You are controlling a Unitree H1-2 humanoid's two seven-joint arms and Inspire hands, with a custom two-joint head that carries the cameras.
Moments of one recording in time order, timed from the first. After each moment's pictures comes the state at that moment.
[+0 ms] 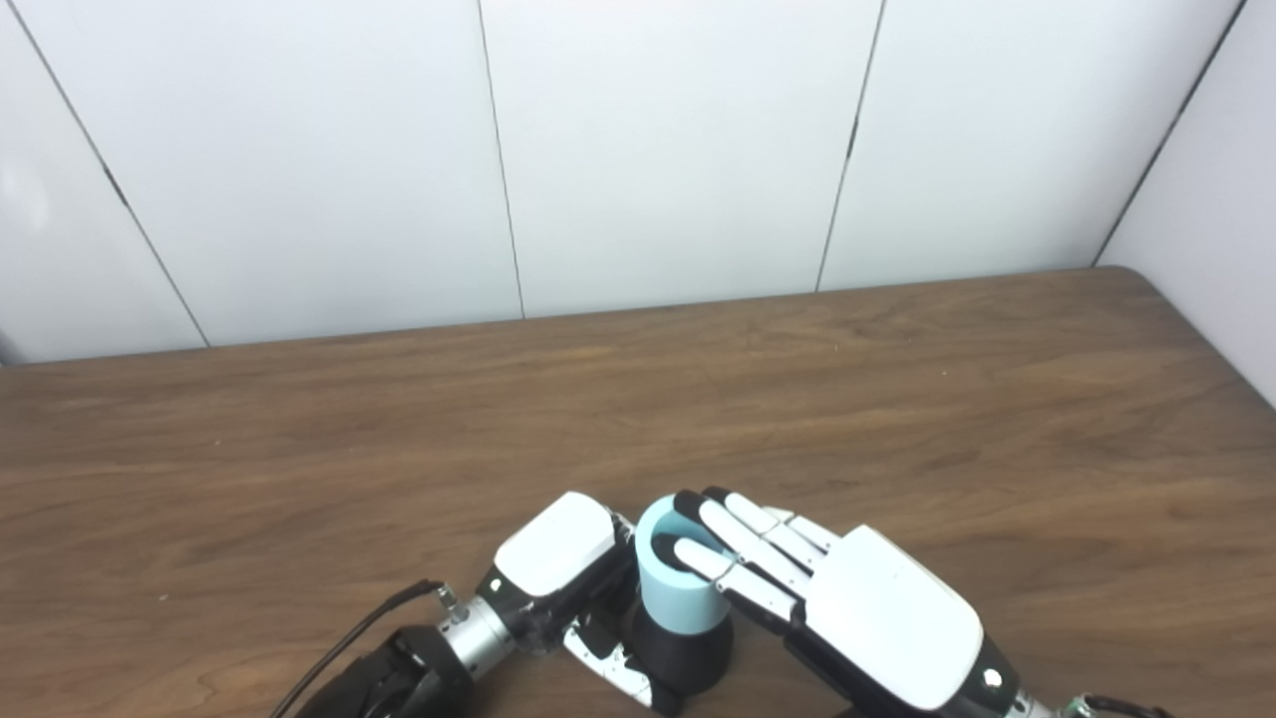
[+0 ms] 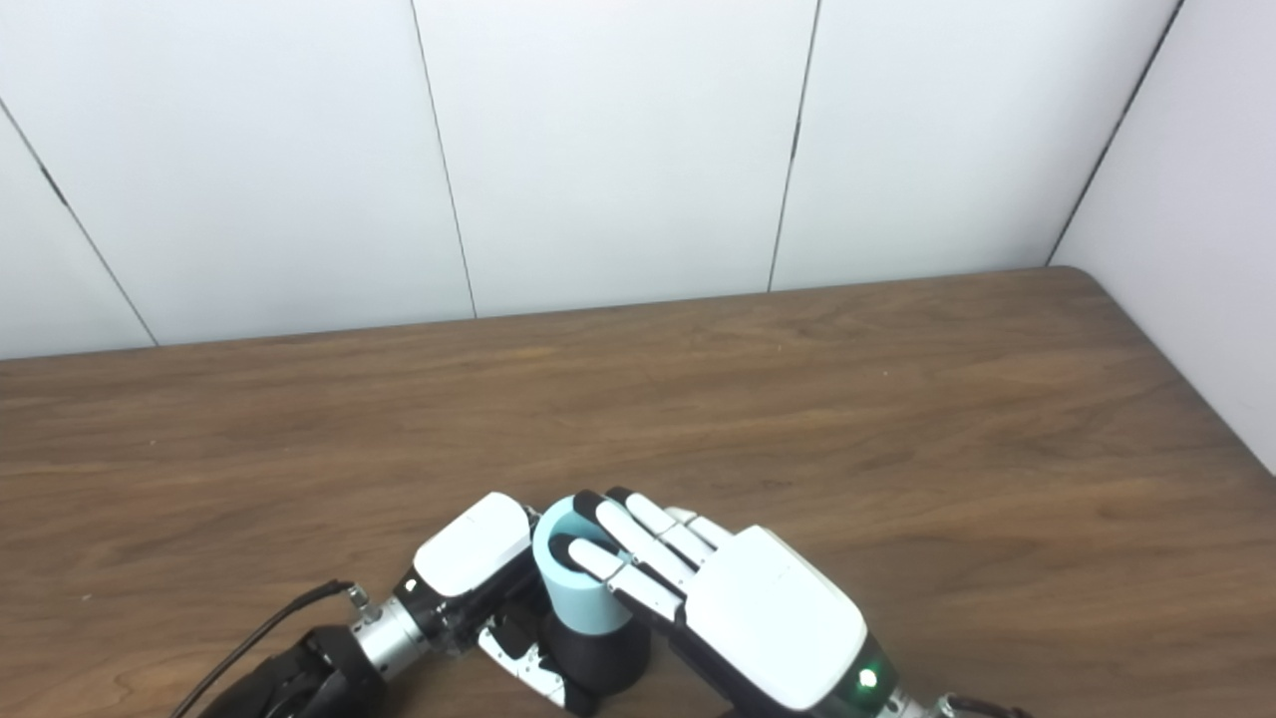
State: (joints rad) left arm -0.36 0.30 -0.67 0.26 0.71 -0.43 0.02; right arm 0.24 -0.37 0.25 -0.82 -0.98 -0.16 0.36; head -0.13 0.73
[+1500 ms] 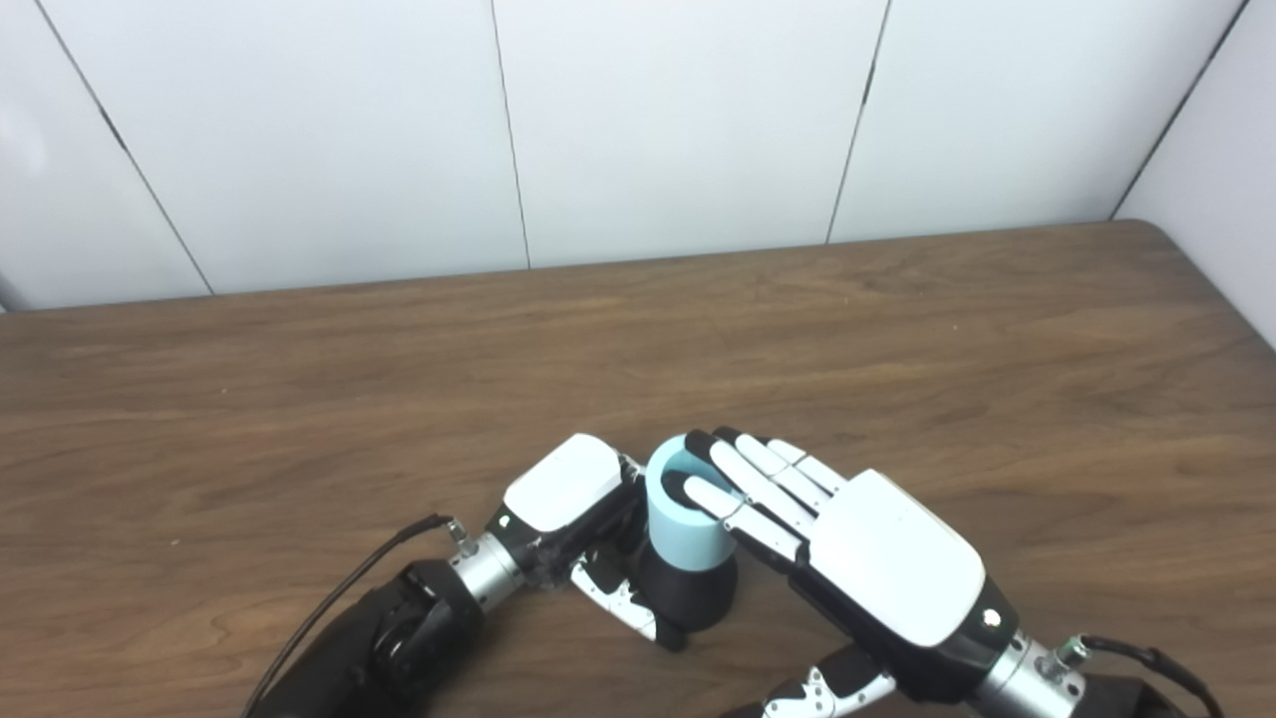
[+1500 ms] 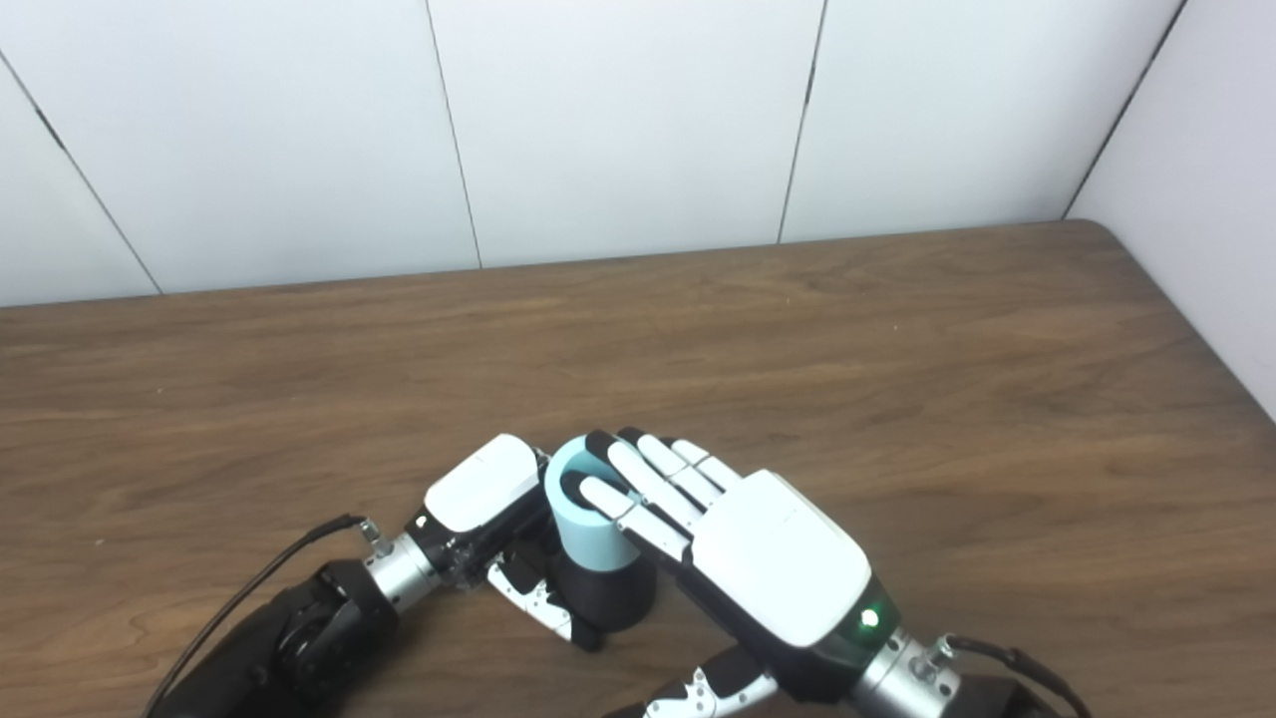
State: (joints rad) left arm -0.39 0.29 -0.67 0.30 0.67 -0.44 0.01; right arm 0.23 -0.37 0.24 -0.80 -1.00 -0.16 0.36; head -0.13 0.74
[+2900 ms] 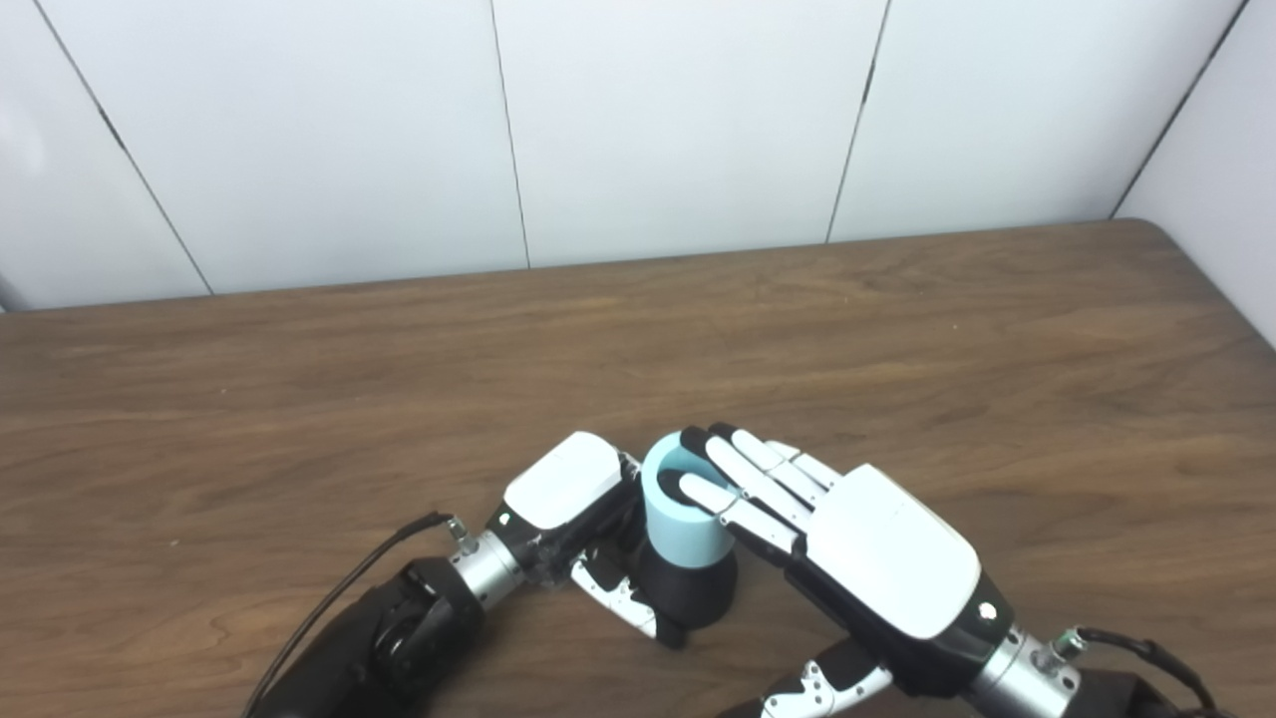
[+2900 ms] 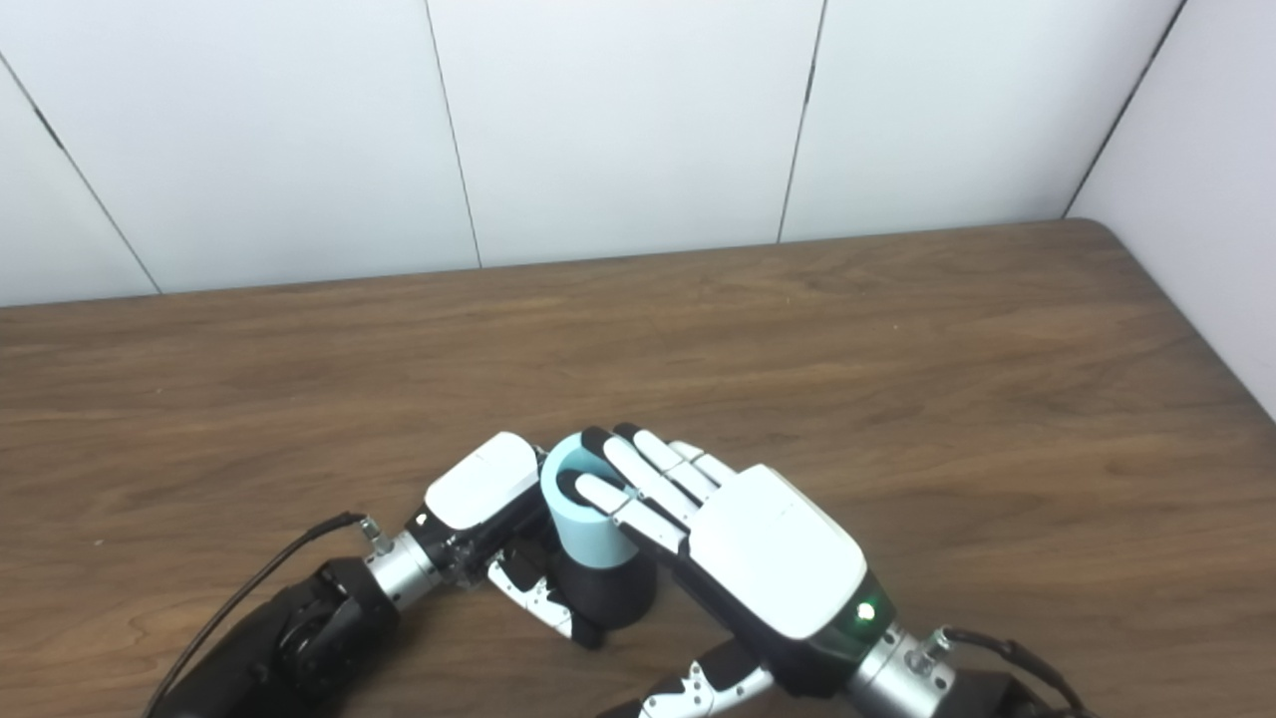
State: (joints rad) left arm -0.40 0.29 -0.66 0.30 0.67 -0.45 0.01; right arm 0.21 -0.38 0.26 -0.80 -0.97 -0.12 0.36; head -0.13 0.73
